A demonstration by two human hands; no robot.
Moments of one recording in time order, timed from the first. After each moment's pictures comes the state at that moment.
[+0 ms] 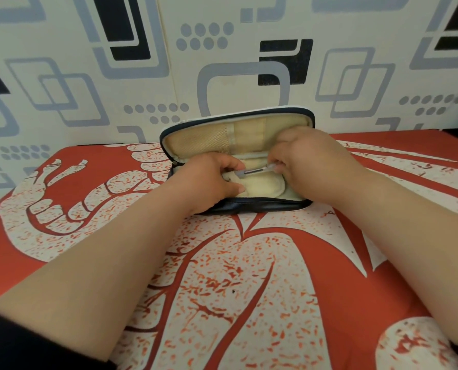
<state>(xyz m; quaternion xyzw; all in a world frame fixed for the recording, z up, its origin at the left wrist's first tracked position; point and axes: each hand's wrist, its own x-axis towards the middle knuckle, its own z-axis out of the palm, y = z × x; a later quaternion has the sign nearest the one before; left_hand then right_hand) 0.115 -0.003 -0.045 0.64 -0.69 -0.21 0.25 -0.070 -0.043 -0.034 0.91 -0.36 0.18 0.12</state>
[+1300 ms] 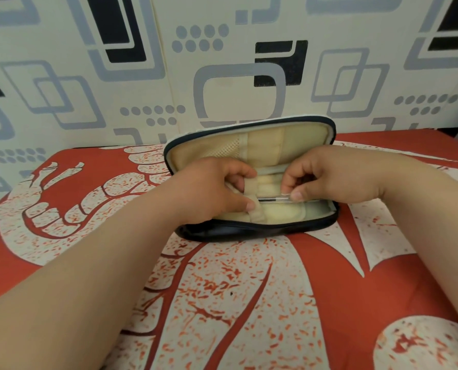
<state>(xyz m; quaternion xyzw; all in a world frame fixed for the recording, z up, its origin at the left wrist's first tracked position) 0.106 0.020 -0.029 0.59 -0.72 -0.27 0.24 -0.099 -0.033 -0.013 0.89 -0.39 0.04 -0.24</state>
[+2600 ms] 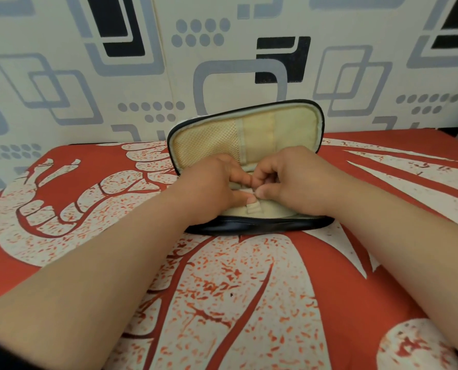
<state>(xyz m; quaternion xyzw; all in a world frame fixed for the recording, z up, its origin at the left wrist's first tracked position) 0.104 0.009 -0.044 0.58 -0.76 -0.17 0.22 -0.056 -0.022 -0.032 0.87 -0.42 0.16 -0.17</state>
